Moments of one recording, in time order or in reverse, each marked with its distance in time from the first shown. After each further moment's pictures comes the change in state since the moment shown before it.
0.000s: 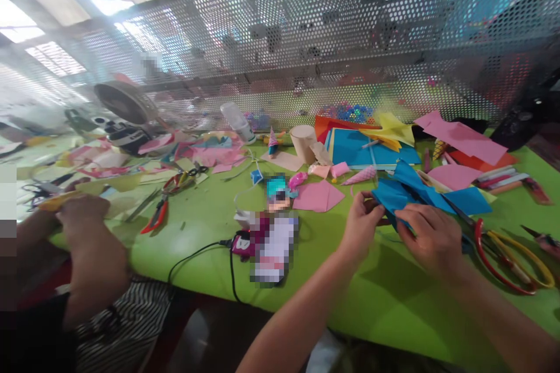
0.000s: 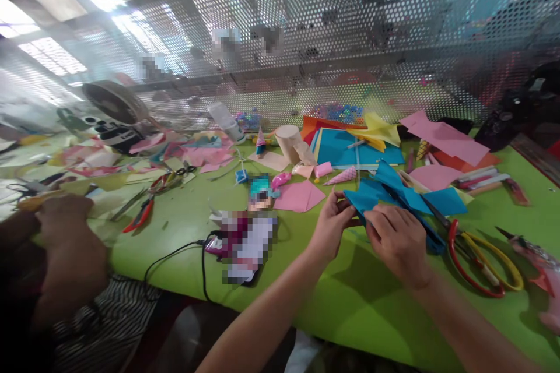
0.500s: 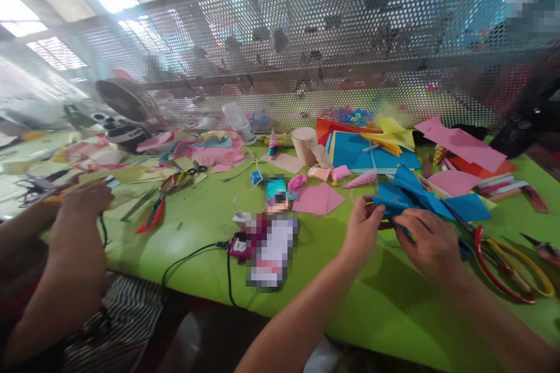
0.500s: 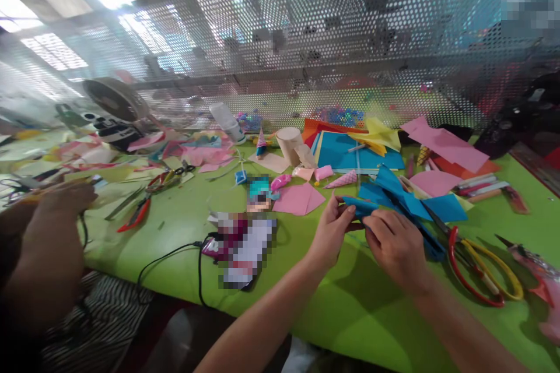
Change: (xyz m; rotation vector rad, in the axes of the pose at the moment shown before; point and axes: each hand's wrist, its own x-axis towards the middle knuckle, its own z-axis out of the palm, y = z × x) left_hand -0.001 -0.003 0.002 -0.018 -0.003 0.041; right_hand -0.001 0.001 0.003 0.084 -0.051 0.016
